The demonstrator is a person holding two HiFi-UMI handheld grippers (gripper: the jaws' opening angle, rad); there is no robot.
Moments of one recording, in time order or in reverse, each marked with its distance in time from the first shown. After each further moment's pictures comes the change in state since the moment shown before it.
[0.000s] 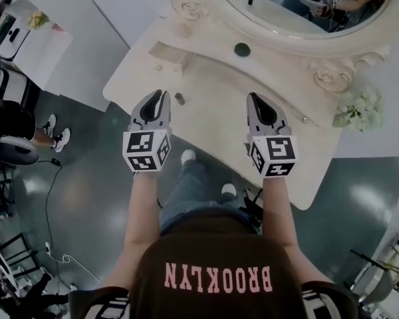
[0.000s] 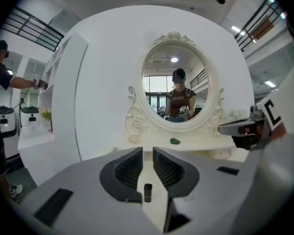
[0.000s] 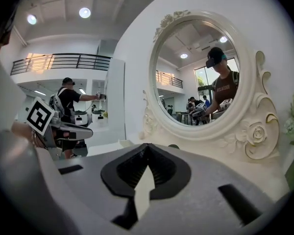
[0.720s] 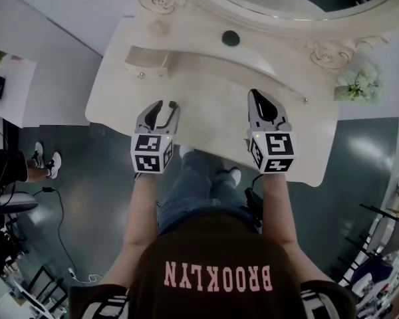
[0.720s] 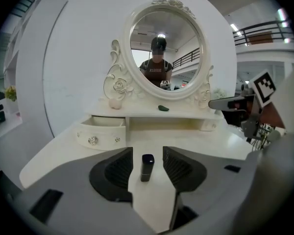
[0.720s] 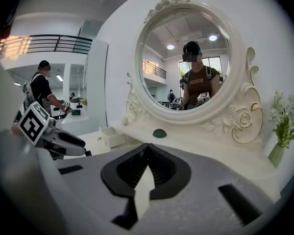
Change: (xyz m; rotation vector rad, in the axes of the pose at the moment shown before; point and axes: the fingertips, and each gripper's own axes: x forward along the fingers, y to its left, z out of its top) left arm 0.066 0.000 -0.100 0.037 0.307 -0.291; right arm 0.032 -0.018 -0.042 0.030 0.150 -0.236
